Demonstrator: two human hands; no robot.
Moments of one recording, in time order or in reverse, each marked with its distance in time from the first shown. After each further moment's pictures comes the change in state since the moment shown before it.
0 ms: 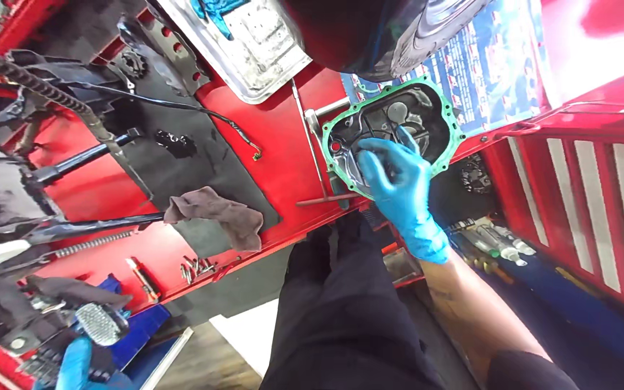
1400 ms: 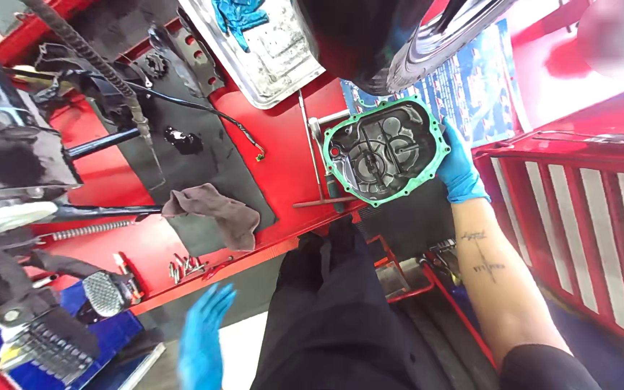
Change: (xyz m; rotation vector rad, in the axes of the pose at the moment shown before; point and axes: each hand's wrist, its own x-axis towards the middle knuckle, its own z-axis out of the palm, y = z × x) left_hand -0.109 -0.043 0.041 -0.103 -0.408 -0.471; right_hand 0.044 0.165 -0.086 0.810 -0.059 0.650
